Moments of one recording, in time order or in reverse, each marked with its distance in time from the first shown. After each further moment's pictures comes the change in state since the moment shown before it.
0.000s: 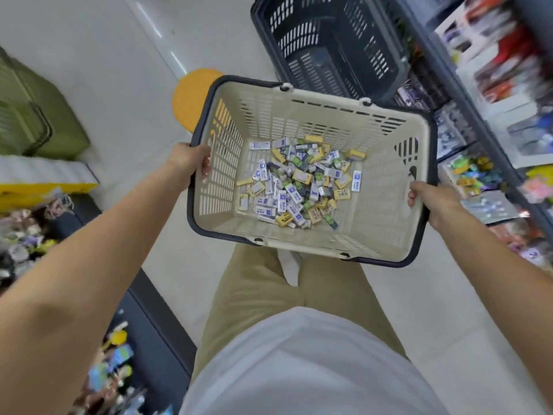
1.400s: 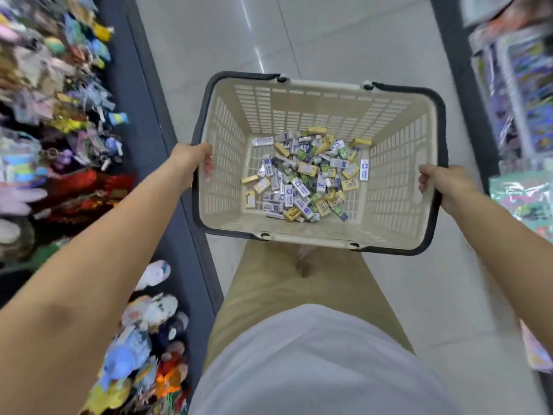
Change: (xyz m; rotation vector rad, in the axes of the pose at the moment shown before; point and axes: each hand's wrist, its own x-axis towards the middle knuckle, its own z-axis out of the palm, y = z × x) left_hand -0.707 -0.759 0.254 -0.301 0.183 -0.165; right_hand -0.257 0.696 -0.523 -0.296 -0.207 -0.153
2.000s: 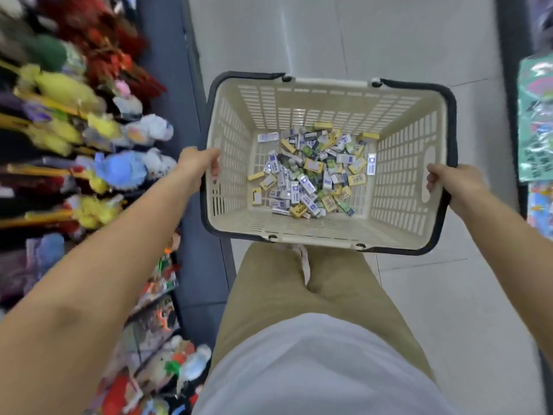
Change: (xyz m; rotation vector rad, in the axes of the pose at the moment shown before) left_hand -0.264 -0.421 -0.009 -0.143 0.047 -0.054; right_hand -0.209 0.368 -0.107 -0.126 -0.063 -0.040
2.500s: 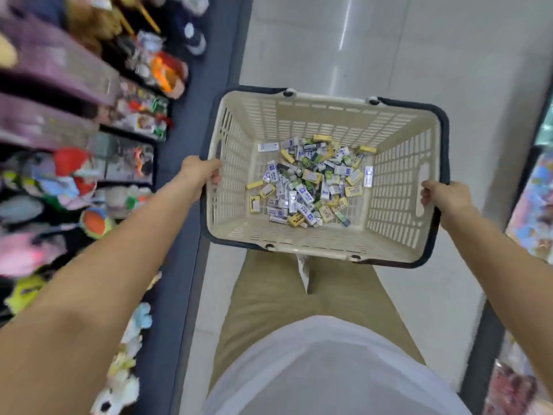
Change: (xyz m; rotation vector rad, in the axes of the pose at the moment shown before) left_hand -0.269 -0.398 0.025 -0.138 0.182 -0.163; right_hand -0.120 0.291 -0.110 -0.312 -0.108 -0.103
